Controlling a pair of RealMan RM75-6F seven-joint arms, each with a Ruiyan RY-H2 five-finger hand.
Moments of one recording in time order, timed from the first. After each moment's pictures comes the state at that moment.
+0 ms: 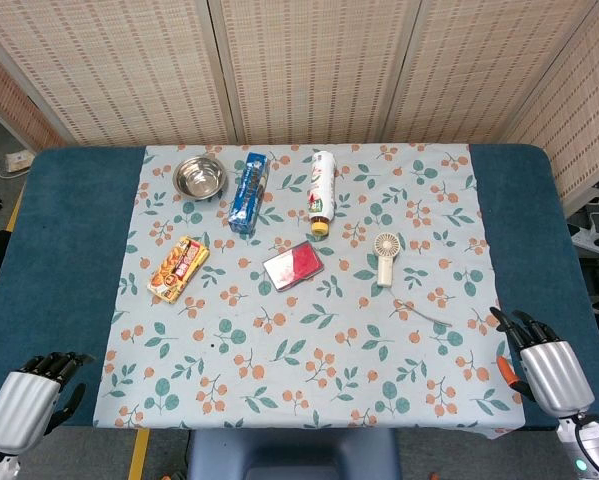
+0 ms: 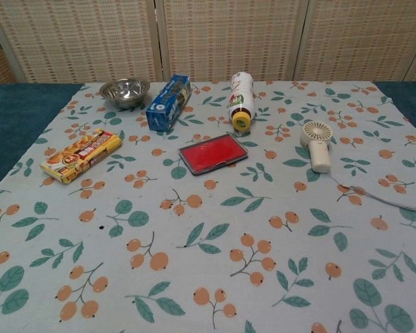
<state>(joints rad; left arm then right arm) -0.03 -1.13 0.07 -1.62 1.82 1.61 0.20 0.07 -1.17 -0.05 -1.49 -1.68 1.53 -0.03</state>
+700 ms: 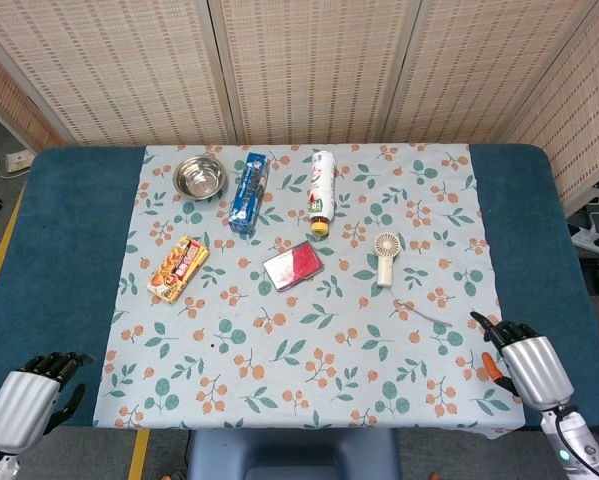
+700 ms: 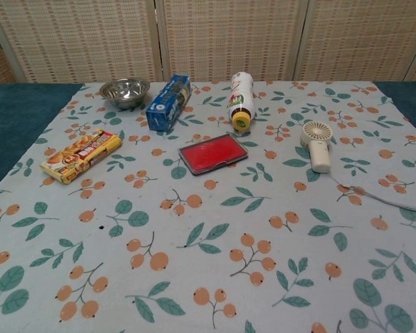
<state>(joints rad) -0.03 -1.12 0.08 -1.63 1.81 1.61 0.18 0.12 -1.28 -0.03 -1.35 -1.71 1.50 0.00</state>
